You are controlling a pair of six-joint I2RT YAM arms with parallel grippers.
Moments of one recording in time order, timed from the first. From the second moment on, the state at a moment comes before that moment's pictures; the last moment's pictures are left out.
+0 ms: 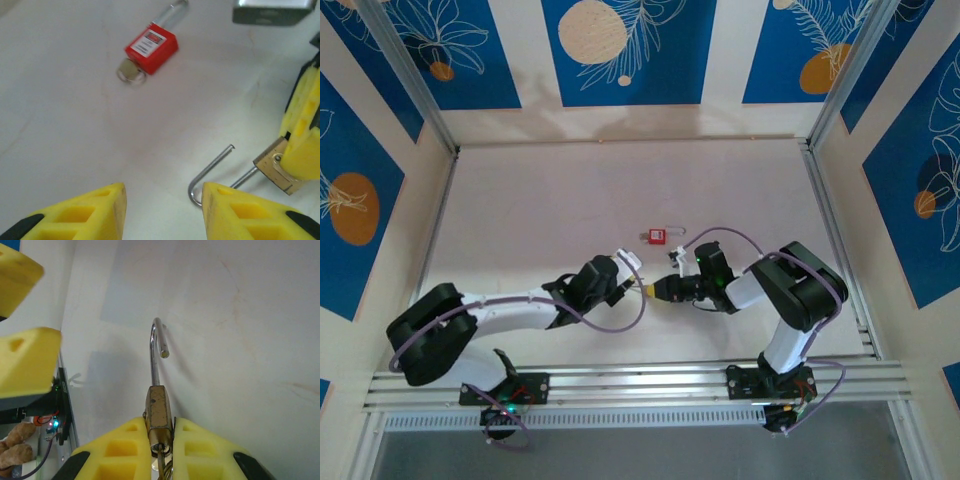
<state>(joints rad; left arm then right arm) -0.92 1.43 0.60 0.16 -0.28 0.15 0.51 1.71 0.41 0.62 -0.78 0.63</state>
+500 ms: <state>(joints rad) -0.92 1.48 0.66 0.10 -0.28 0.17 0.46 1.74 0.46 0.57 -0.79 0.62</state>
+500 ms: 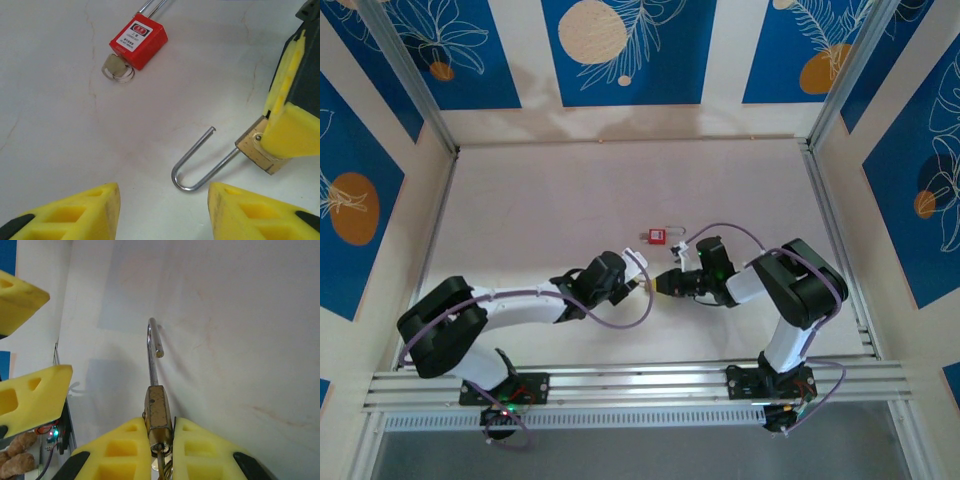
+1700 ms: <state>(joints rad) -0.91 1.02 0.59 0.02 -0.50 0.11 0.44 1.60 0.67 -0.05 -0.52 0.59</state>
